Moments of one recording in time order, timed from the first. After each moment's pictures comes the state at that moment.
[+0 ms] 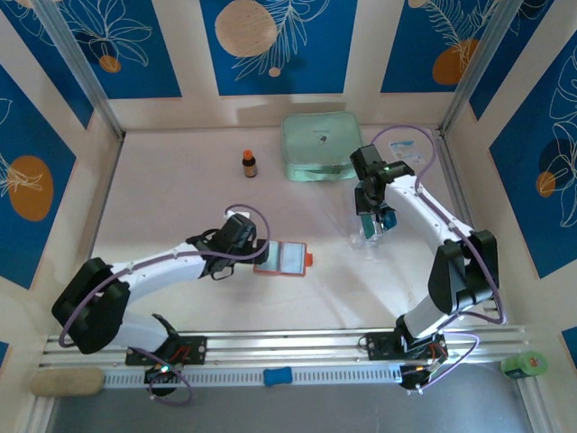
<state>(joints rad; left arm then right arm) -0.74 1.38 0.72 -0.32 -0.22 -0.55 0.33 1.56 1.31 -1.02 0.31 0.30</state>
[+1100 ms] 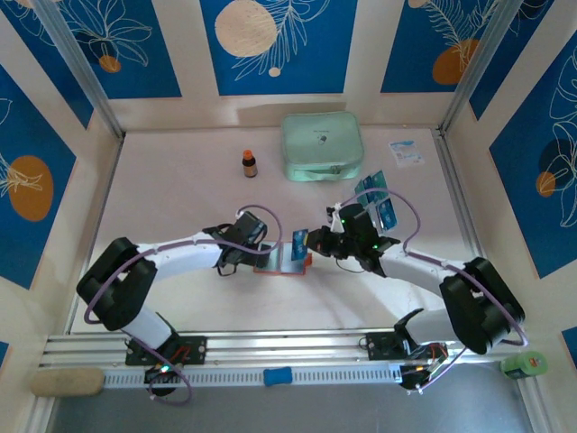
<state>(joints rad) -0.74 1.55 0.80 -0.40 -0.25 -0.44 0.56 1.34 0.54 0.13 -0.42 0.89</state>
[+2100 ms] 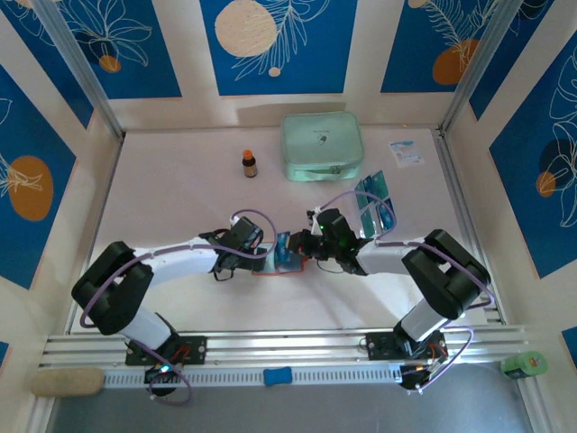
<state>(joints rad) -0.74 1.52 0.74 -0.39 -0.26 -0.50 0.68 1.58 0.58 0.38 -0.35 0.93</state>
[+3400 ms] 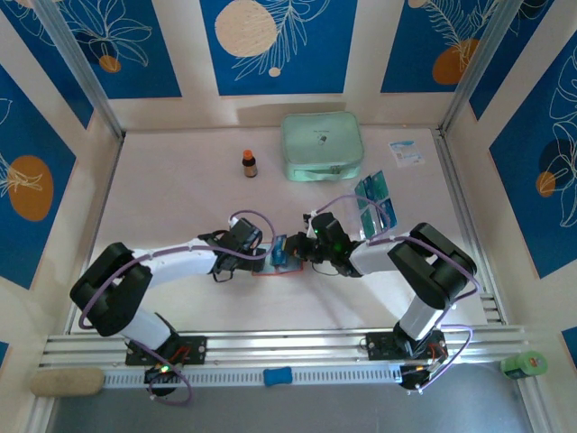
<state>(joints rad) -0.74 1.51 0.72 -0.38 -0.26 -0.52 0.71 1.67 0.58 0.47 -0.32 0.98</state>
